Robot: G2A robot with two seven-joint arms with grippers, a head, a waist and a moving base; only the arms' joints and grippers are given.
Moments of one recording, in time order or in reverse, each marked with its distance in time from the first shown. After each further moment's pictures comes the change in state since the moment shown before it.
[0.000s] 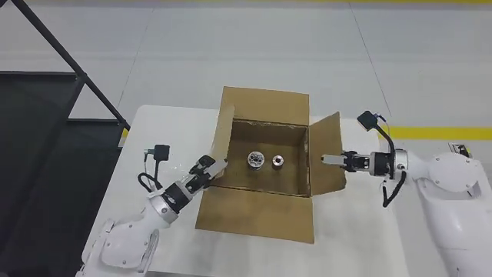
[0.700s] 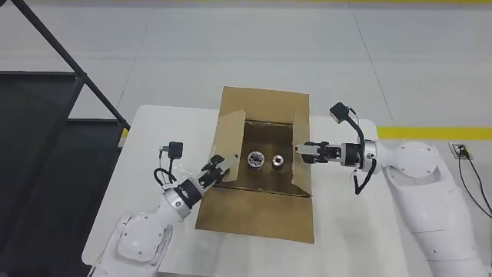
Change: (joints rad) left arm -0.050 -0.010 0.069 0.058 -0.042 0.057 0.043; right arm 0.100 -0.035 -0.188 0.121 0.086 -0.005 -0.135
